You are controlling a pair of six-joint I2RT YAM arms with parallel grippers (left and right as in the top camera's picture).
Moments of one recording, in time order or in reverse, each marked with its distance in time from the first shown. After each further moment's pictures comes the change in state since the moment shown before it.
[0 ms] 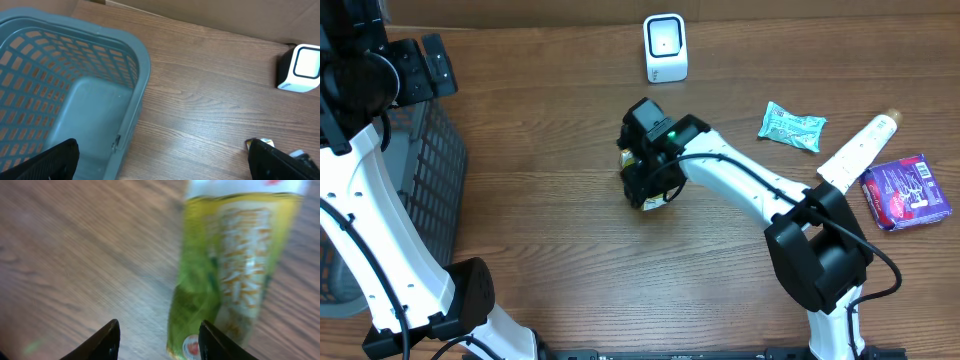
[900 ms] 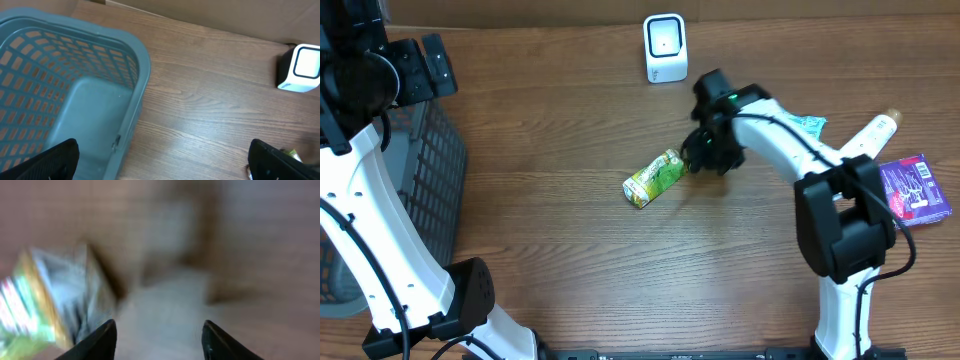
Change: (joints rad) left arm 0.000 0.000 0.000 0.000 0.000 0.000; right arm -0.300 0.060 -0.002 -0.017 0.106 0.029
